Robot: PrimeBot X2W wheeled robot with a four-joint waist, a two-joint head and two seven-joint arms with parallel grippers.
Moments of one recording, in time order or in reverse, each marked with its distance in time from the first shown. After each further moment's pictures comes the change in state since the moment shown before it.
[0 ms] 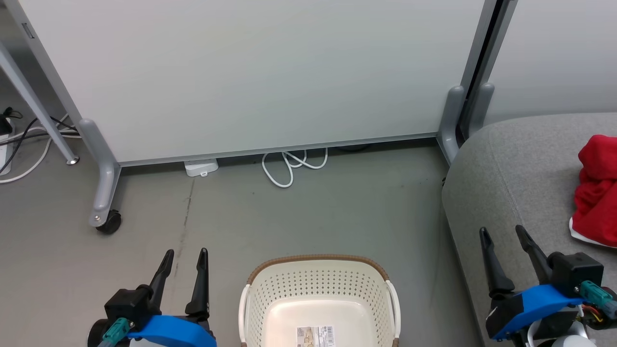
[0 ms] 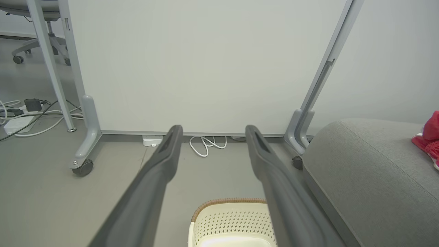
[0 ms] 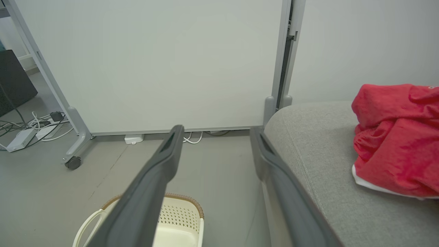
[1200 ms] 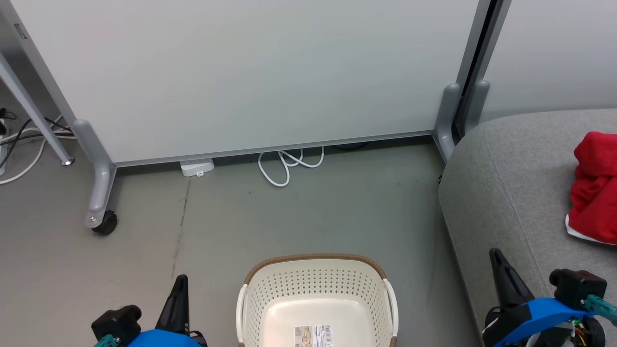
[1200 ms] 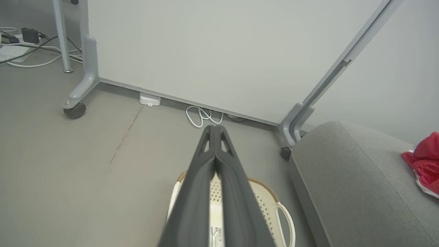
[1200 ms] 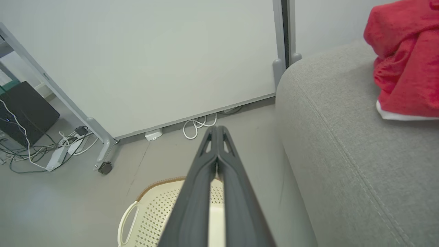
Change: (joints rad) left arm 0.050 -0.028 0.029 0.040 -0.175 0.000 0.056; right arm 0.024 0.016 0.006 0.077 0.197 0.000 0.023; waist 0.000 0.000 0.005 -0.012
